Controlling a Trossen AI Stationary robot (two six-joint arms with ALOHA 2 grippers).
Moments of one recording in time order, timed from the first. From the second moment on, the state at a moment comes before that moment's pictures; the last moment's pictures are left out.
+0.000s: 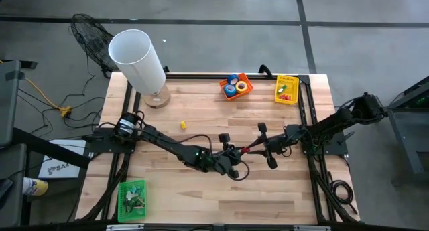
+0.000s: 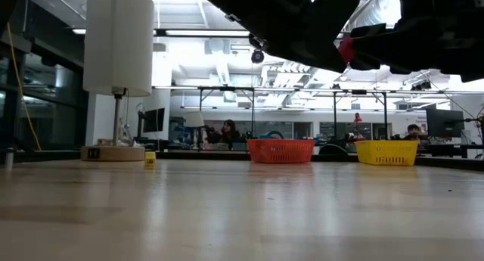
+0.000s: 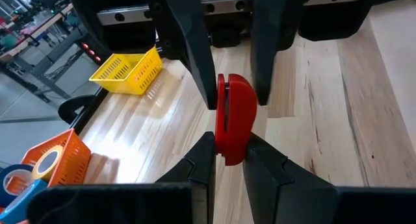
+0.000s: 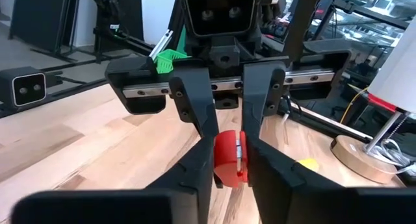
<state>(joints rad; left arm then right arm) -0.33 2.05 1.43 0.18 -0.74 0.10 0.20 1.29 0.16 1.08 -0.08 -0.34</state>
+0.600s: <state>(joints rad) -0.33 2.05 1.43 0.17 -0.76 0.11 0.20 1.29 0.16 1.07 0.00 -0.34</state>
